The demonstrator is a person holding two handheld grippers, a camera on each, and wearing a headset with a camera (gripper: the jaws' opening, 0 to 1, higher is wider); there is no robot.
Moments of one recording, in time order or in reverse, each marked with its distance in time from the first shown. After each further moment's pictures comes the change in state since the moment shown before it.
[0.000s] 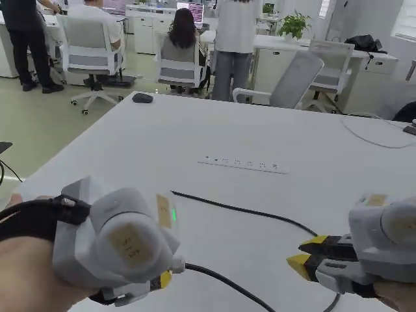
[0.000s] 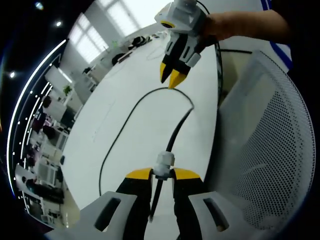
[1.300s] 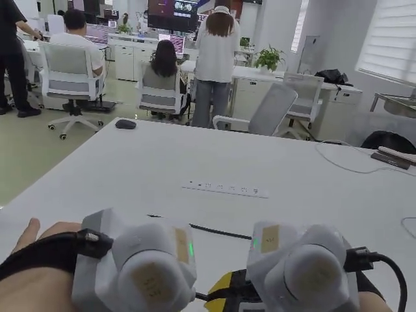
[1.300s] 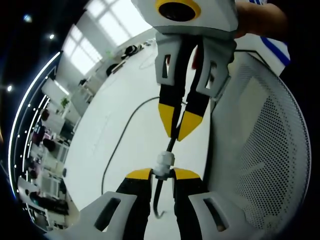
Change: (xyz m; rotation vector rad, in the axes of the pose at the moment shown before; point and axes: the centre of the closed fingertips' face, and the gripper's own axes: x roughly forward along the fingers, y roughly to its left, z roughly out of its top) left arm -0.005 -0.014 0.016 0.074 -0.042 -0.008; right arm 0.002 0.103 0.047 -0.327 -0.010 0.184
